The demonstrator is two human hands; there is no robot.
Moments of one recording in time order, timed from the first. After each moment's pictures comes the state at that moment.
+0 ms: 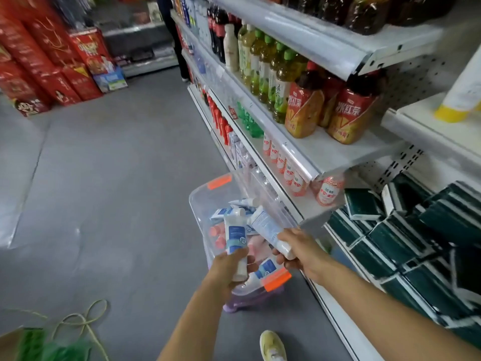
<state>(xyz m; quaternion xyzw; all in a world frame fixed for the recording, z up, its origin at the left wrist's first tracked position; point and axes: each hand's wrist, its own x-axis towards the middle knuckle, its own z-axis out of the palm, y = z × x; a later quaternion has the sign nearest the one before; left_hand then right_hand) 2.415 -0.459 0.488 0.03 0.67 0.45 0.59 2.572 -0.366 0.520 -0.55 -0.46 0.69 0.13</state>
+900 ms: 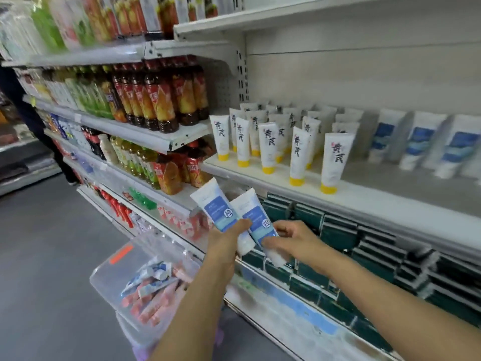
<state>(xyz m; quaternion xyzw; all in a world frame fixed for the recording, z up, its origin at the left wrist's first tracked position) 2.680 -0.505 0.673 0.33 0.47 0.55 0.60 2.844 -0.526 0.685 -0.52 -0.58 0.51 0.37</state>
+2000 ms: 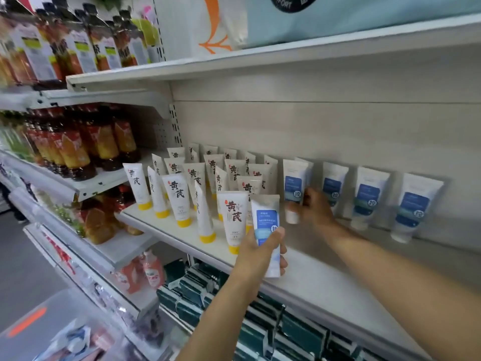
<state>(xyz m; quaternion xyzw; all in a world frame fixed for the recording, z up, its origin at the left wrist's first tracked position) 2.956 -0.470 0.730 0.49 0.40 0.44 0.64 3.132 -0.394 0.737 -0.63 -0.52 0.25 0.52</state>
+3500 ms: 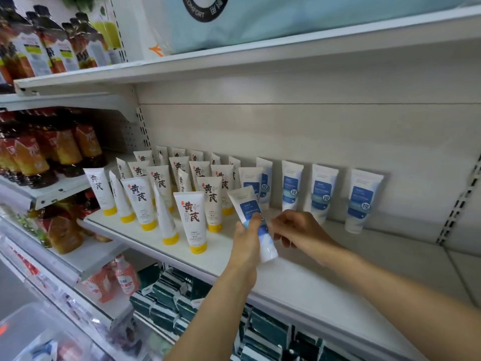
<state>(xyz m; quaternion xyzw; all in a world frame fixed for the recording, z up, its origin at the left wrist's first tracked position) 3.034 -0.471 0.734 0.45 0.41 0.50 0.62 3.166 -0.495 0.746 -0.56 -0.58 0.36 0.47</state>
